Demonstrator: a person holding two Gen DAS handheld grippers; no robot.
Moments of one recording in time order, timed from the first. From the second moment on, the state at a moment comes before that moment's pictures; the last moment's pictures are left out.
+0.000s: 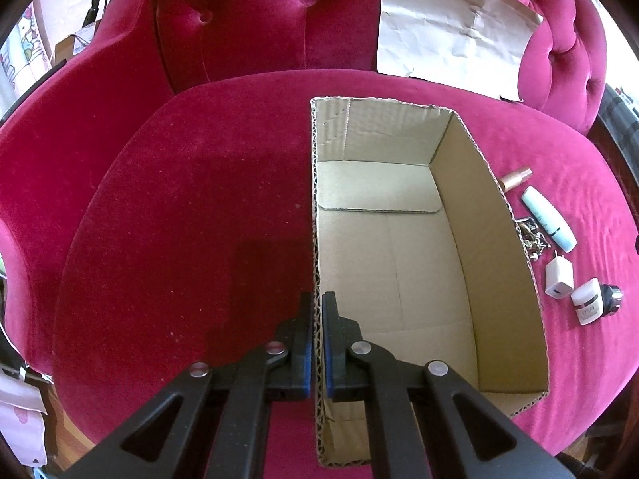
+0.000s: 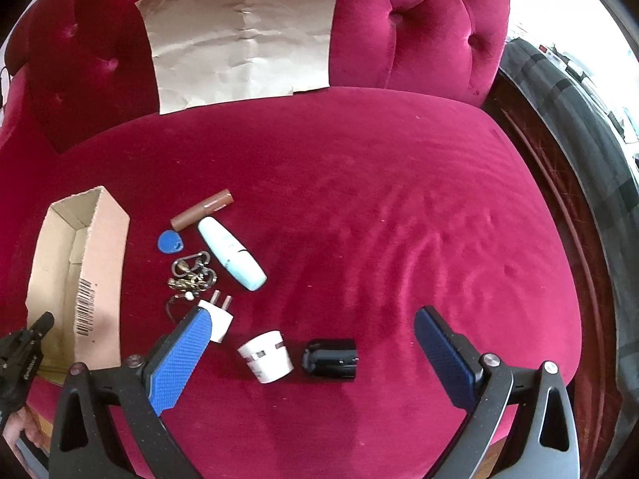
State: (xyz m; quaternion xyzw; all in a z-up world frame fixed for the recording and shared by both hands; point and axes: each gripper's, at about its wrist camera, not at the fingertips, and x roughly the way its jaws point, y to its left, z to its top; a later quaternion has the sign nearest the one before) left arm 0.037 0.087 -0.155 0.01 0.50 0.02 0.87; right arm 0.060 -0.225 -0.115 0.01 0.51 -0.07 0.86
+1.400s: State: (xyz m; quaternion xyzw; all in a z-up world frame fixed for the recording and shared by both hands) left arm 0.038 0.086 -0.156 0.01 0.49 0.02 0.87; right arm 0.057 -0.260 -0.200 0.03 0.58 -0.02 0.82
